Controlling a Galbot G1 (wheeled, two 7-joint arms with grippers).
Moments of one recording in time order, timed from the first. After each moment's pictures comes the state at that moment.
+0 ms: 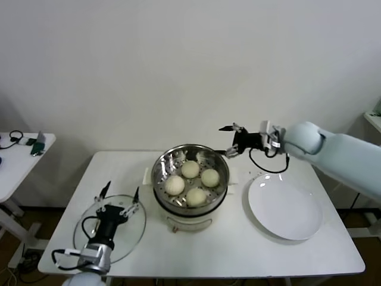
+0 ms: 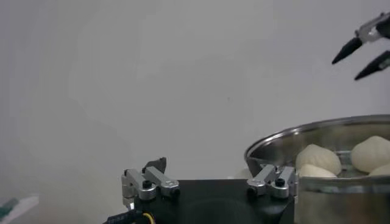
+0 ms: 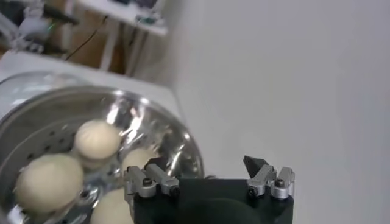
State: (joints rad) left arm 1.55 -1.39 -0.58 -2.06 0.08 -0.02 0.03; right arm 0.24 0.61 -1.00 1.52 0.80 -0.02 -0.41
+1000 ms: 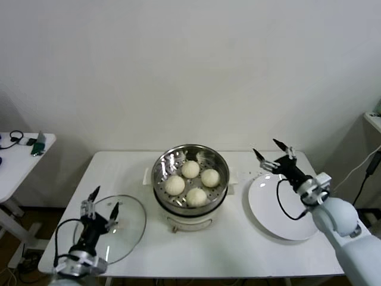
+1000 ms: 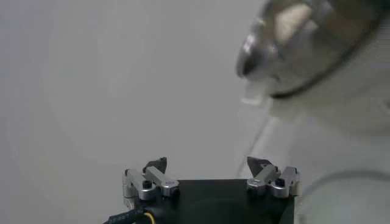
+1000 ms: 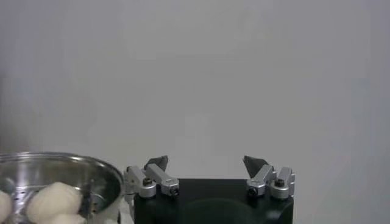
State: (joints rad) left arm 1.63 -1.30 -0.67 -2.07 0.83 0.02 0.06; right arm -1.10 0.85 0.42 1.75 0.57 -0.02 -0.18
